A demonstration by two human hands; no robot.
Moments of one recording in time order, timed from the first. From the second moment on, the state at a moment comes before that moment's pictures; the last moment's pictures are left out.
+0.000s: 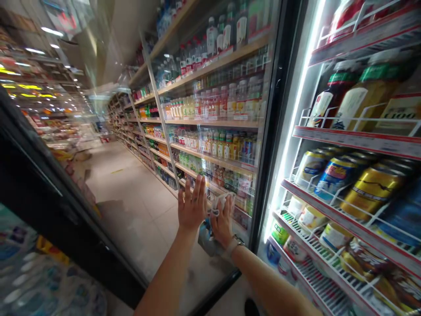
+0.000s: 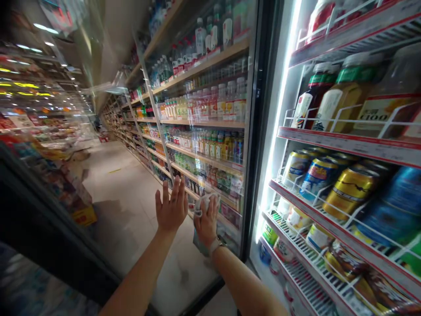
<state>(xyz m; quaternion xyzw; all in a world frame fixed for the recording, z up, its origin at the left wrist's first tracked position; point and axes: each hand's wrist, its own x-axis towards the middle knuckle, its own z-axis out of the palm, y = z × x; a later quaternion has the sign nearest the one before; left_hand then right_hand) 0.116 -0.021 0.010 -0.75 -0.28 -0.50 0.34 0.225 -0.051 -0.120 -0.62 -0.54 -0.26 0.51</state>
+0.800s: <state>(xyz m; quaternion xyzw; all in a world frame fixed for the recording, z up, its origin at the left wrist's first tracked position) 0.114 -0.018 0.010 -0.74 -0.28 -0.49 0.36 0.235 -0.052 -0.148 -0.62 -0.54 -0.27 0.50</state>
